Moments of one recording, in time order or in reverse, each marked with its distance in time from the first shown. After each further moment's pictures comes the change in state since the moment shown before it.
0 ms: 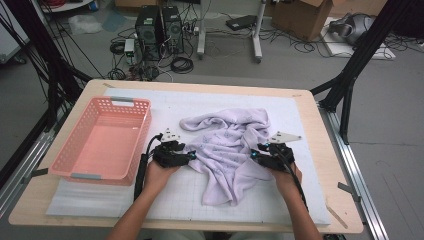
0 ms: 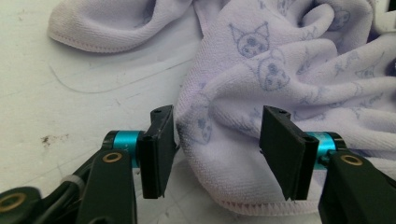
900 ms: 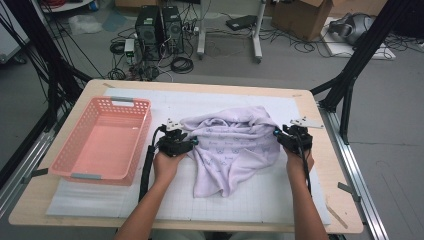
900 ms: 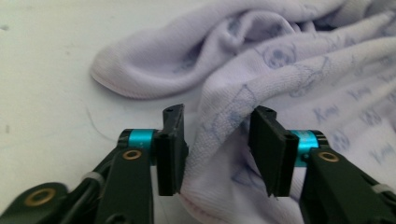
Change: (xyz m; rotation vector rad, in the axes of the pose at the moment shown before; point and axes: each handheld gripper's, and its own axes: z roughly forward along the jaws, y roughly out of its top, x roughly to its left) left arm 0.002 0.020 0.016 -0.061 0.109 -0.082; right arm -0.064 0.007 -0.012 -0.124 -0.306 0.184
